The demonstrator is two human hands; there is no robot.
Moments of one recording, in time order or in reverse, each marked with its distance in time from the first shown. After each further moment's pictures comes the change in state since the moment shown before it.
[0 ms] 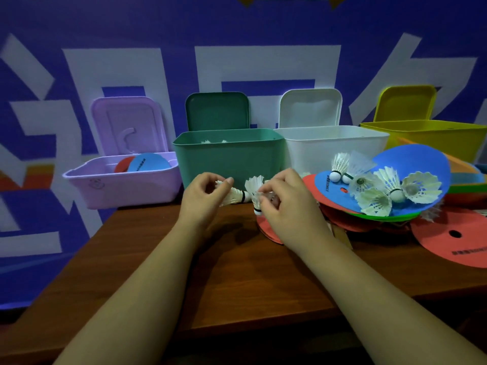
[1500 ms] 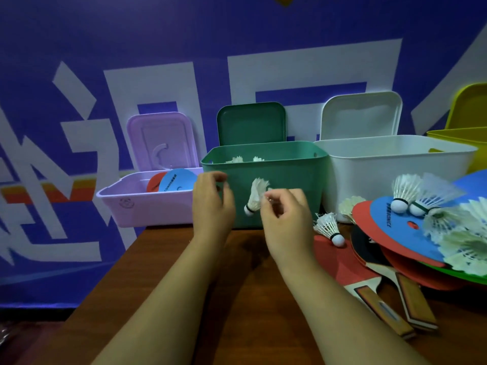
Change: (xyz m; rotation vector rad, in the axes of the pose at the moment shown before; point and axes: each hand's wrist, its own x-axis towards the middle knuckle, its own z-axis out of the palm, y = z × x) left_hand 0.069 -0.024 -0.011 0.392 0.348 0.307; right_hand 0.066 0.005 0.115 0.418 0.299 0.203
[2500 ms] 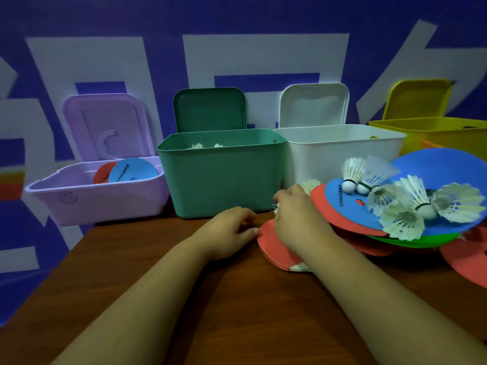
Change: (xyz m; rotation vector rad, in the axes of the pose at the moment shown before) left_hand -0.056 0.014 0.046 0.071 -1.009 0.208; right_hand 0.018 0.010 -0.090 -0.868 -0.500 0.170
